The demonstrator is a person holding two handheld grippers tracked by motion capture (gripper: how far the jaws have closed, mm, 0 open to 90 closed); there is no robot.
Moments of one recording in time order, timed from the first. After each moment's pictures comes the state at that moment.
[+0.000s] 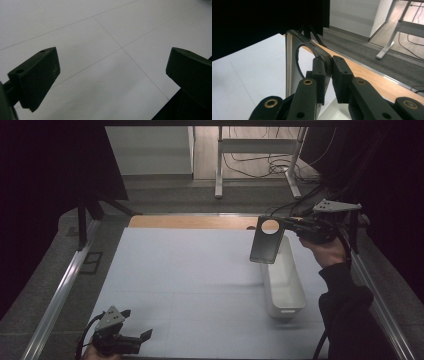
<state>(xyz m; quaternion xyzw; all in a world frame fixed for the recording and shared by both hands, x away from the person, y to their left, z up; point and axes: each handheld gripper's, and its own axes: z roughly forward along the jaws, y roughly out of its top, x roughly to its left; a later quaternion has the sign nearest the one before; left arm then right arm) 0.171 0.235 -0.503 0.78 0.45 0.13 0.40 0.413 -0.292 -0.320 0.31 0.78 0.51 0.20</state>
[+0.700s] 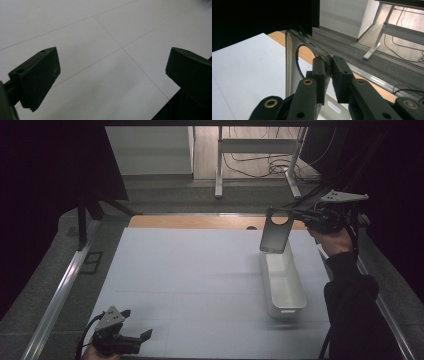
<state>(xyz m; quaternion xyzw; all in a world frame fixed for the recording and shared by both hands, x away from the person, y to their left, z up) 0.171 0.235 -0.503 0.78 0.45 0.13 0.40 0.443 -0.315 -0.315 0.32 0.78 0.49 0.23</state>
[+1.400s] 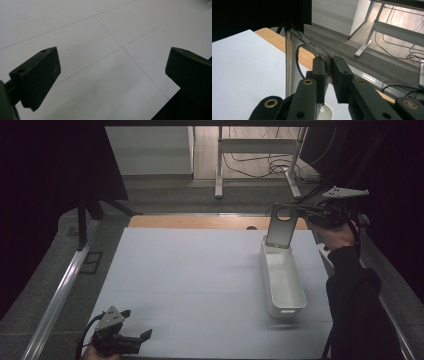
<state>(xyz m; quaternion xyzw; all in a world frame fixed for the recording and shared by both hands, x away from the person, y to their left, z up) 0.170 0.235 -0.503 0.78 0.46 0.13 0.40 0.464 -0.328 -0.319 0.33 0.78 0.47 0.25</state>
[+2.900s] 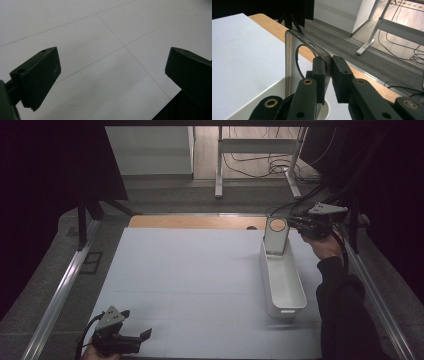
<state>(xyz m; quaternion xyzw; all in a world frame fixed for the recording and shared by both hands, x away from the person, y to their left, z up) 0.171 0.235 -0.504 0.78 0.47 0.13 0.39 0.491 -0.331 -0.391 0.30 0.79 0.46 0.26</state>
